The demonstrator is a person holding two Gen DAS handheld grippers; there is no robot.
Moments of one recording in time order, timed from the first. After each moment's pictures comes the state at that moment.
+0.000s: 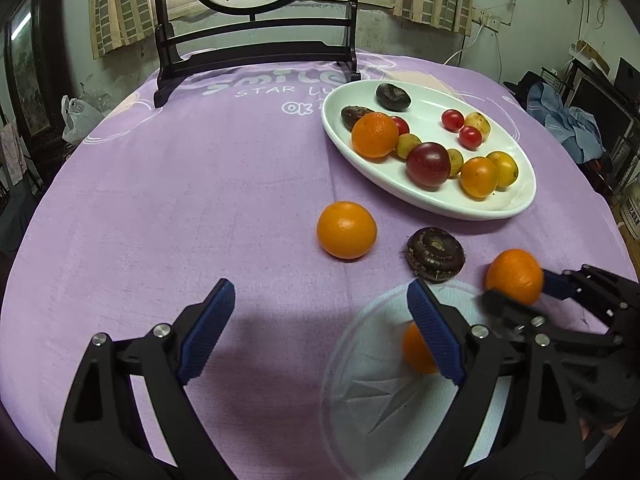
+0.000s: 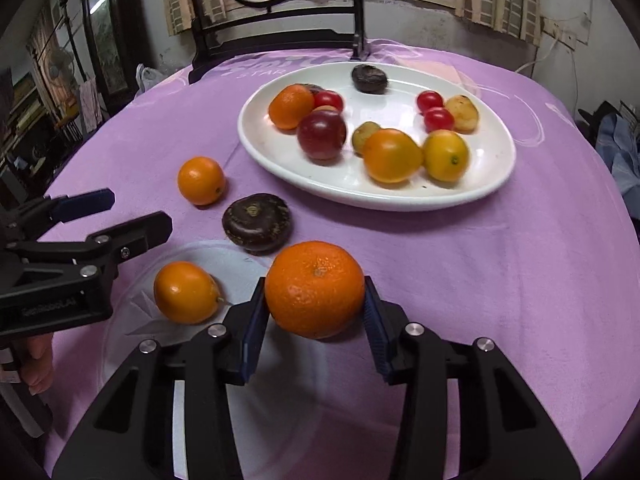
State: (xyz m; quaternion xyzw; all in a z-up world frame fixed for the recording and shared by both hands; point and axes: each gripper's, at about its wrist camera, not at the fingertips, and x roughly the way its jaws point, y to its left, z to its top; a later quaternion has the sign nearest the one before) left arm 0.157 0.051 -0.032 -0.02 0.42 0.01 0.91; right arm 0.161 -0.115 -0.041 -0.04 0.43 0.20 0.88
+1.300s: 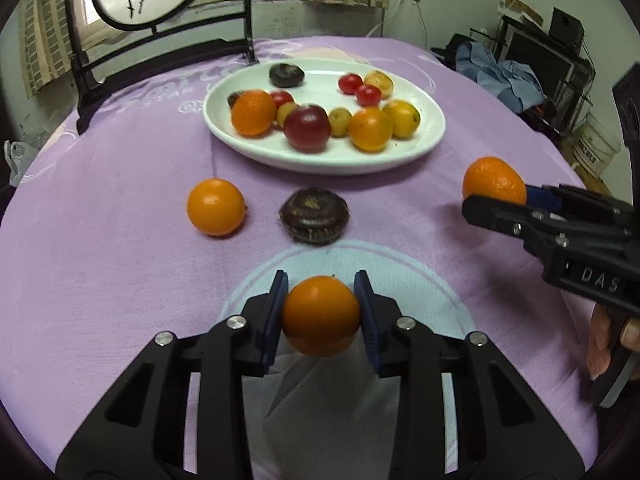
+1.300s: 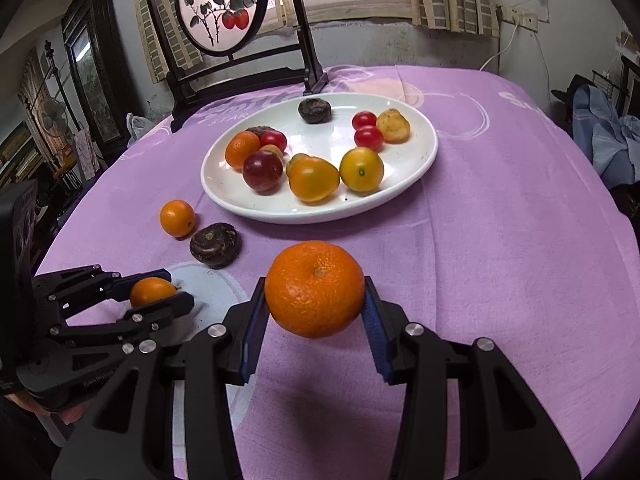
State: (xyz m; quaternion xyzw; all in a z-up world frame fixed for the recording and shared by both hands) left arm 0.140 -0.006 -0.040 0.03 0.42 -0.11 0.90; right arm 0.148 -0.167 -0.022 0.01 0.39 0.19 0.90
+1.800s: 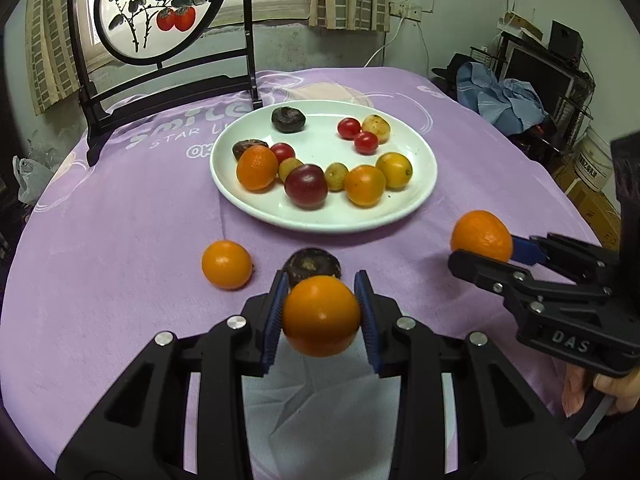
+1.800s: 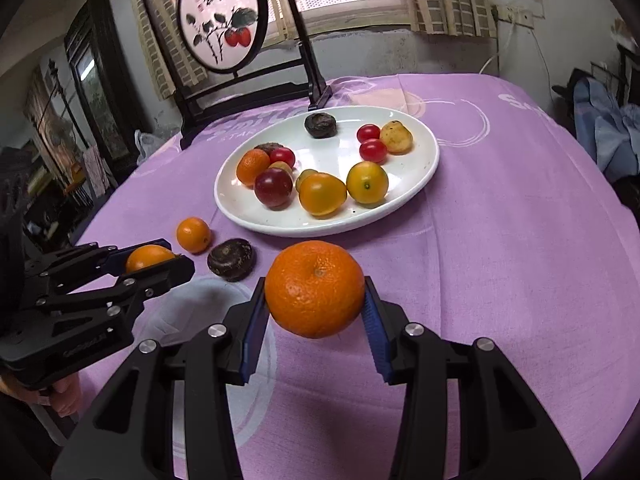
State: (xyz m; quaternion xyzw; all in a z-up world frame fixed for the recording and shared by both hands) left arm 0.152 -0.014 -0.004 0.03 0.40 -0.10 0.91; right arm 0.146 -0.175 -0.013 0.05 0.38 0.19 0.90
